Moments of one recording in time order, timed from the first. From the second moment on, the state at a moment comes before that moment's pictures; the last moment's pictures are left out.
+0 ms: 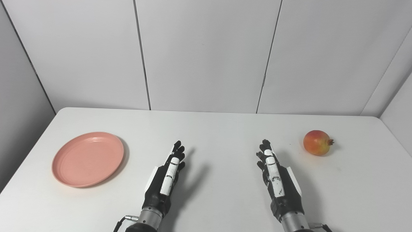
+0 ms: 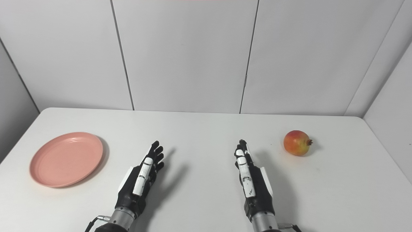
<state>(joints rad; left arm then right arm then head) -0.12 -0.05 -0.10 -0.06 -0.04 0.14 -0.08 -0.09 0.08 0.09 -0.27 0.01 0.31 0.01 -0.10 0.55</state>
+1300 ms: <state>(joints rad) -0.12 -0.05 -0.10 -0.05 -0.04 0.14 -0.08 -0.09 0.08 0.08 -0.26 0.01 0.31 0.01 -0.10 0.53</state>
